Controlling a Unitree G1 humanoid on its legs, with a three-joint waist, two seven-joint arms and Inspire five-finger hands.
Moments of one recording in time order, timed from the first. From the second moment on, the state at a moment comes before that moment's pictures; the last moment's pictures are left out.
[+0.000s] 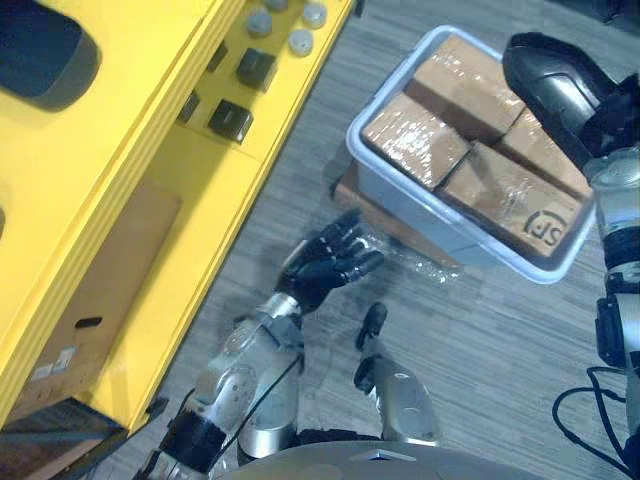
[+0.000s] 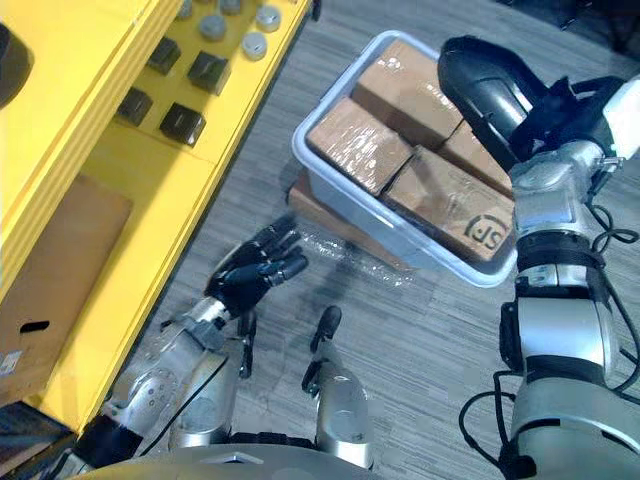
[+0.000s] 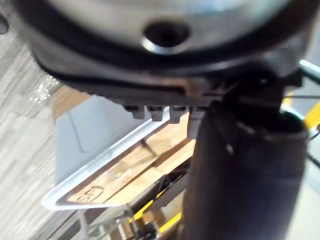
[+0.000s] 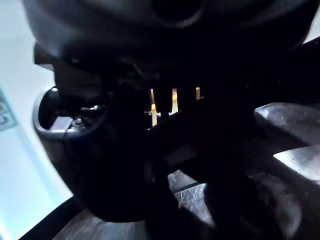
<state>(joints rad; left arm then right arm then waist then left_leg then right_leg) -0.05 0.25 -0.41 -0.05 -0.87 0.12 -0.13 -0.91 -0.77 0.05 0.84 -0.19 0.23 -0.54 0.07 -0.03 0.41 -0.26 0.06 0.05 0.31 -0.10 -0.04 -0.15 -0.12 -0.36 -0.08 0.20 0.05</state>
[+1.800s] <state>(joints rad) -0.62 0.01 -0.48 0.51 -1.25 -0.07 0.21 -0.54 -0.35 0.23 0.37 -0.41 -0.08 -0.58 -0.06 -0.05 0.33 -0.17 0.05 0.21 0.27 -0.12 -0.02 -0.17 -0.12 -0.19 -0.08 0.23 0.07</state>
